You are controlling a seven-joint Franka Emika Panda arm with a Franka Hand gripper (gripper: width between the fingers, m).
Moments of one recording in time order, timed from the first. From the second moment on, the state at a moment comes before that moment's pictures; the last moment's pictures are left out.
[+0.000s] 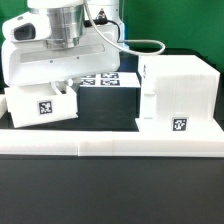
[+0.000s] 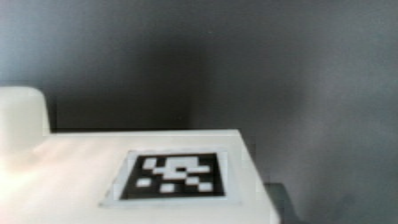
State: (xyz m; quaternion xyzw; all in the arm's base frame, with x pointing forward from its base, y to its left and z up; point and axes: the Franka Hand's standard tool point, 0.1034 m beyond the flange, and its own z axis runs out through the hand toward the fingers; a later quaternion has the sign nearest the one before) arm 0.521 -0.075 0.023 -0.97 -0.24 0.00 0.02
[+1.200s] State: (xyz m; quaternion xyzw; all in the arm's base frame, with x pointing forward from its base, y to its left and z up) arm 0.519 -0.059 0.021 -0.74 -0.67 0.03 -0.01
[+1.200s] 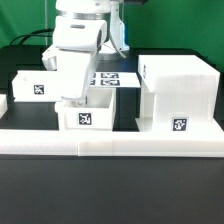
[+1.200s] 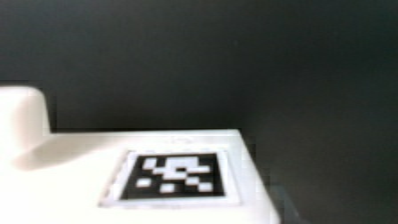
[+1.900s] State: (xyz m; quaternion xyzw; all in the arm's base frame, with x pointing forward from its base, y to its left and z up) arm 0.526 -0.039 0.015 -0.71 -0.70 0.02 -0.01
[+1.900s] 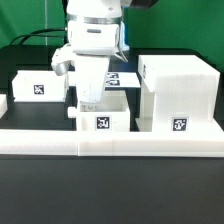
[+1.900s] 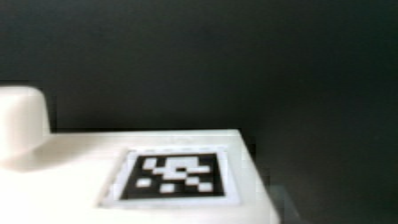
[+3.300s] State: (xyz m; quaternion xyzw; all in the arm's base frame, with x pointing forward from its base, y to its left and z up) arm 0.533 -0.024 0.015 -0.71 -0.70 0.01 -0.02
